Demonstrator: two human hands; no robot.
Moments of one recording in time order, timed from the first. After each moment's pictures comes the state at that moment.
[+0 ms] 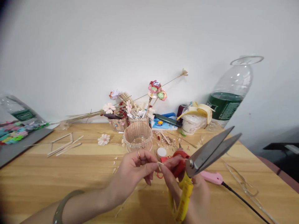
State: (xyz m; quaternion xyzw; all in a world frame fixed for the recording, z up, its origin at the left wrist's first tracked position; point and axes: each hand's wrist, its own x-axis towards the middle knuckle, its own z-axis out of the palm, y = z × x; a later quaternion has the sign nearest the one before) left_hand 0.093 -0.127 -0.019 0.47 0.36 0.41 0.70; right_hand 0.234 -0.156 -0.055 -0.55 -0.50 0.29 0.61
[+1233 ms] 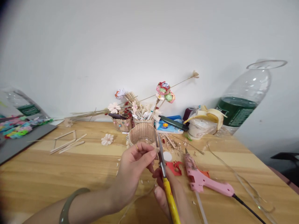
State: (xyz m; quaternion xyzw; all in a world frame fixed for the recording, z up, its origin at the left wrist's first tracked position) left_hand 0.091 -0.120 -0.013 0.40 0.35 0.54 0.65; right_hand 0.215 -0.148 -0.078 -0.50 -0.59 0.39 0.50
